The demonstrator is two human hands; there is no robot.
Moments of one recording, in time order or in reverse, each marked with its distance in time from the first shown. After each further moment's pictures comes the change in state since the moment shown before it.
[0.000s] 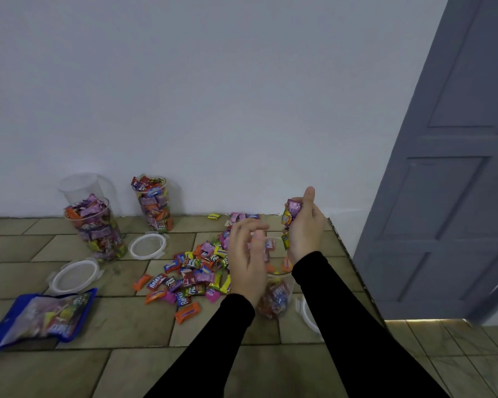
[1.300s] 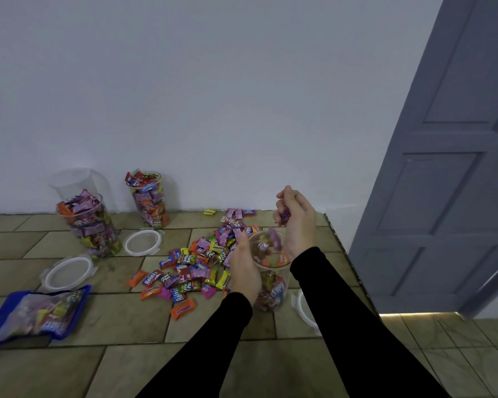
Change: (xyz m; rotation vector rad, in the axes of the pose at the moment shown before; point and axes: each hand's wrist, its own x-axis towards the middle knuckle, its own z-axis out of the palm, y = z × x) left_hand -0.013 -0.032 0.011 -0.304 -0.056 -0.558; right_hand 0.002 0.003 -0.007 0.149 -0.301 -0.028
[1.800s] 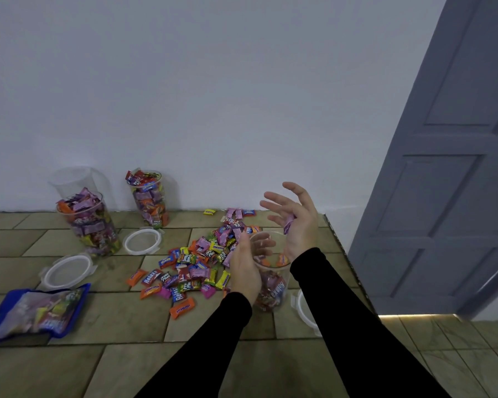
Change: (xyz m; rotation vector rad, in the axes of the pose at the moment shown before) left_hand -0.001 0.002 0.001 -0.074 -0.020 0.013; right_hand -0.008 -0.006 -0.001 0.013 -0.076 0.026
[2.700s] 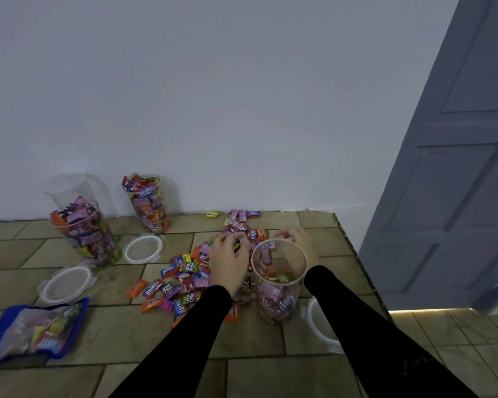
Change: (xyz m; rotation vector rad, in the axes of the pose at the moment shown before) left_hand 0.054 -0.013 -0.048 0.947 0.063 0.052; right_hand 0.054 0.094 -0.075 -1.061 -0.199 0.157
